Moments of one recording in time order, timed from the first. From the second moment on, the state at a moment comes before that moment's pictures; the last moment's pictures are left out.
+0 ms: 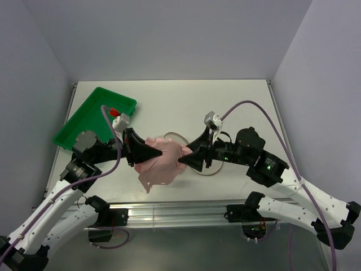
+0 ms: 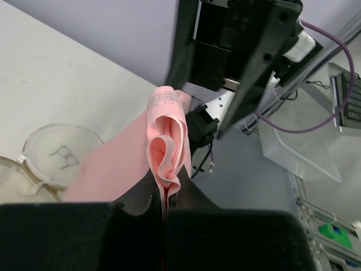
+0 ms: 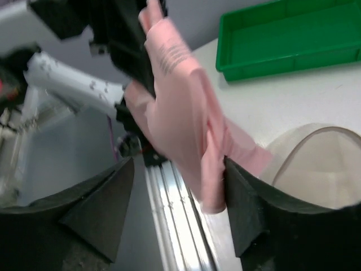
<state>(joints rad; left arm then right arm) -0.56 0.71 0.75 0.05 0.79 -0.56 0.90 0.79 0.89 -0.17 -0.37 0.37</state>
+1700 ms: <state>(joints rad) -0.60 0.78 0.85 -0.06 0.83 -0.50 1.00 1.08 1.10 -0.36 -0.53 0.12</state>
